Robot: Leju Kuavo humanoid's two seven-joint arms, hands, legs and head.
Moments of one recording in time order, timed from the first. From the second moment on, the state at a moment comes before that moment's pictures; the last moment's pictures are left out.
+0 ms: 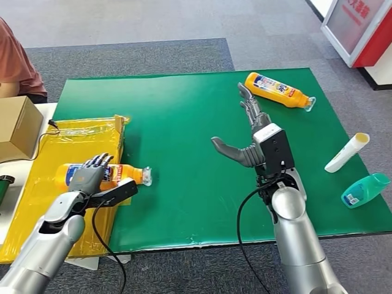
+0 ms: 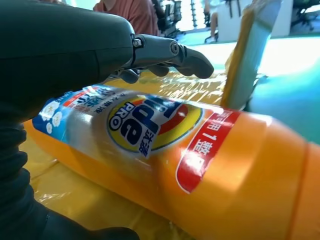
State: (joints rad) left arm -0.33 0.17 -0.30 -1.13 -1.02 0.00 0.14; right arm -0.36 0.05 0.21 -1.48 0.28 0.03 -0.24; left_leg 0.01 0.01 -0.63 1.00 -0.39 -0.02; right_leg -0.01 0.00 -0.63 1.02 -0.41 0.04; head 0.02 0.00
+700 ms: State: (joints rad) left arm 0.04 0.10 -0.19 -1.81 -0.79 0.24 -0.12; right arm -0.17 0.05 0.13 -1.62 0.31 0.00 -0.25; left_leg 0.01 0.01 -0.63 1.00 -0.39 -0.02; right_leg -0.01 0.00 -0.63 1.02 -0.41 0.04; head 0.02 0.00
